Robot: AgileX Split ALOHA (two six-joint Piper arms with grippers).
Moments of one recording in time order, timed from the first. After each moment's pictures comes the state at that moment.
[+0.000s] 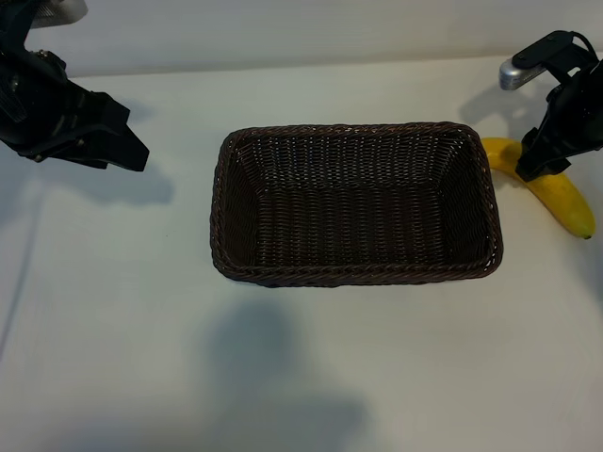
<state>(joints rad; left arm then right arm) -0.08 1.51 -1.25 -0.47 1.07 0.36 0.02 2.02 -1.37 0.25 0.79 -0.78</state>
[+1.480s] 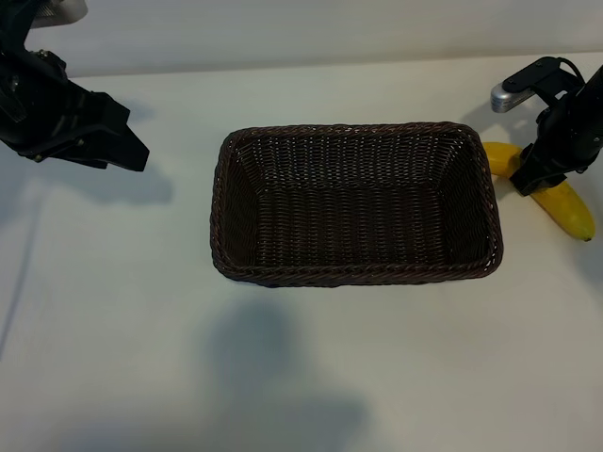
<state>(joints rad) -0.08 1.51 -1.25 -0.47 1.06 0.37 0.02 2.11 -1.37 0.25 0.74 -0.79</state>
